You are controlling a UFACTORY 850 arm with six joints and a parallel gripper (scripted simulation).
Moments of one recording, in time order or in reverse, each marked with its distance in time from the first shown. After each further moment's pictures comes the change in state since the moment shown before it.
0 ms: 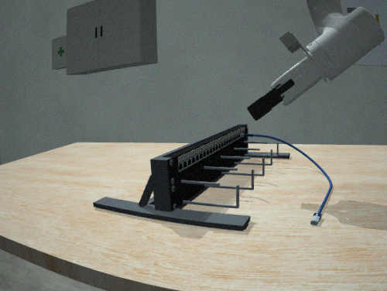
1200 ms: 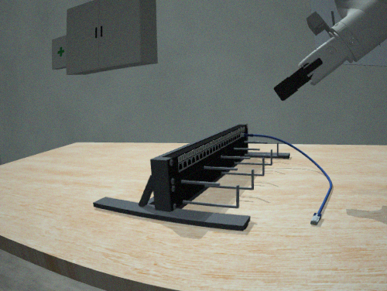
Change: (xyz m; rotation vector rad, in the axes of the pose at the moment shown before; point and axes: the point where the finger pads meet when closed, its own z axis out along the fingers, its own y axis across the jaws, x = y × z) arm 0.000 0.000 -0.070 0.000 0.001 0.000
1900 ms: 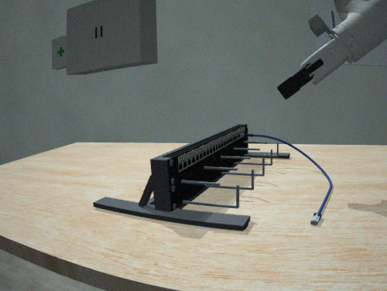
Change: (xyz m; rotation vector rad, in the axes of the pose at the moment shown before) arm 0.000 0.033 -0.003 -0.003 0.000 0.001
